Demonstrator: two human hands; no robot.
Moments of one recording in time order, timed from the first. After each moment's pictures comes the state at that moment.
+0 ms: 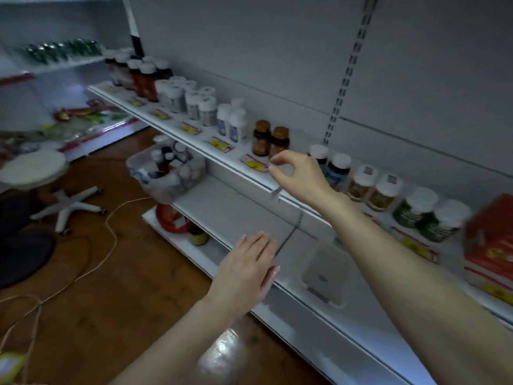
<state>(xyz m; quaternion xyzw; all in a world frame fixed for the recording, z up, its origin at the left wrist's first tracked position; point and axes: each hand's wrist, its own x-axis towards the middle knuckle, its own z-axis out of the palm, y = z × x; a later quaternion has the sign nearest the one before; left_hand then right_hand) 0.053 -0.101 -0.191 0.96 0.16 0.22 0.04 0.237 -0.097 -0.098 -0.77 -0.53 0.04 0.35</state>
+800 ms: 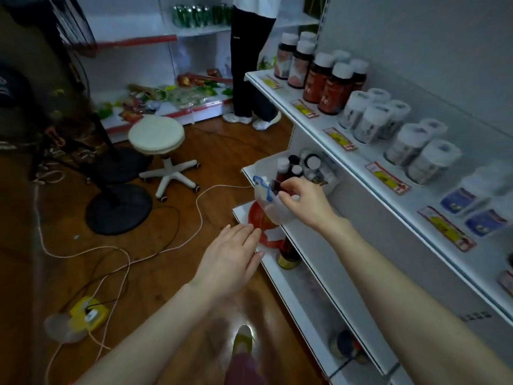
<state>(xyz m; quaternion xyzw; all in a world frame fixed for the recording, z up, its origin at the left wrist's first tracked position) -0.138 0.278 -0.237 0.90 0.40 0.16 0.01 0.059 0.320 -0.201 -0.70 -0.65 0.16 0.26</state>
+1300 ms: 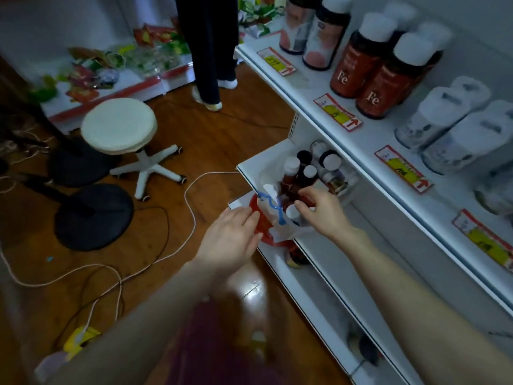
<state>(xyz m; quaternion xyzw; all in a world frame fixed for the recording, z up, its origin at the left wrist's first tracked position) -0.107 0.516 -0.288 0.92 0.36 0.12 0.06 0.104 0.488 -0.283 -0.78 -0.55 0.22 0.18</state>
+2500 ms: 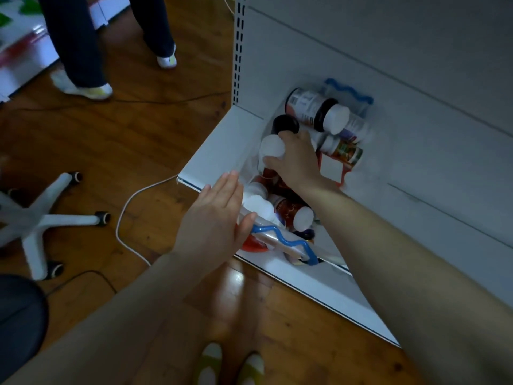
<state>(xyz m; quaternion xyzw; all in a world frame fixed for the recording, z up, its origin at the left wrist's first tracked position) -0.018 0.717 -0.479 0.97 0.18 0.08 0.12 0.164 0.668 -0.472 -0.90 -0.35 0.15 0.22</state>
